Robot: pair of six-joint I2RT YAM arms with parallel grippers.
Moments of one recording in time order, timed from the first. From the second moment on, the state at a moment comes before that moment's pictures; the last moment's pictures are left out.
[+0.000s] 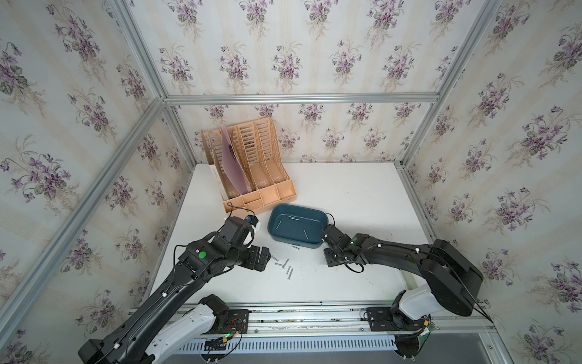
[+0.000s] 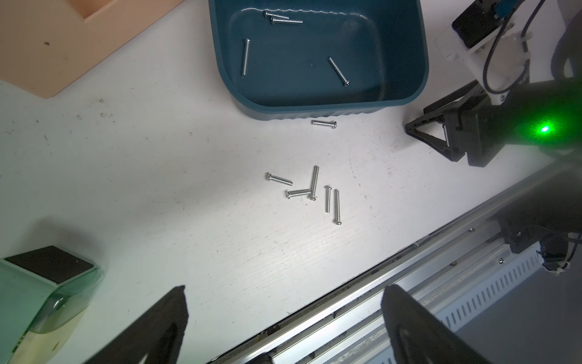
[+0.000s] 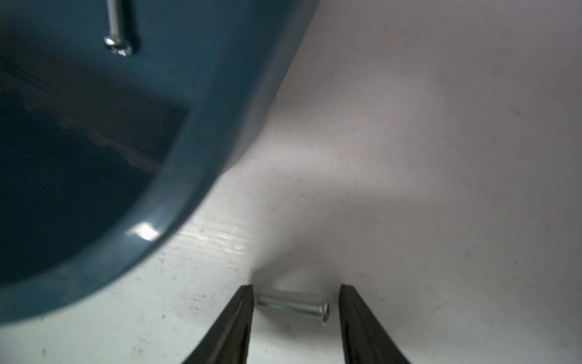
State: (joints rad) left arm -0.59 0.86 0.92 -1.07 0.07 -0.32; right arm 0.85 1.51 0.73 -0.49 0.14 0.54
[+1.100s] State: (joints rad) left arm -0.57 0.90 0.91 -1.05 0.09 -0.32; right arm 0.84 1.42 0.72 -0.56 0.19 0.55
